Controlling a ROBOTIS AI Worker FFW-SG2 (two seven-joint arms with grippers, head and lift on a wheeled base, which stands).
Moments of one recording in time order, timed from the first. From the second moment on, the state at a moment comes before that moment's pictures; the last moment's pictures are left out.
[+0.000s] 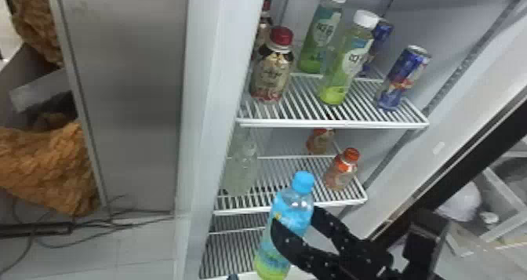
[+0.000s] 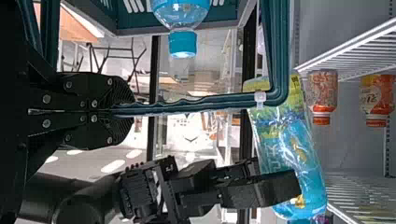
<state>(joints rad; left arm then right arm) 0.49 0.14 -0.18 -1.95 1.32 1.25 -0.29 0.88 -0.17 -0.26 -2.59 -0.28 0.52 0.47</state>
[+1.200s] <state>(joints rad) 0.50 0.15 -0.18 -1.95 1.31 1.25 -0.29 1.05 -0.21 -0.33 -2.93 -0.25 1.16 0.57</state>
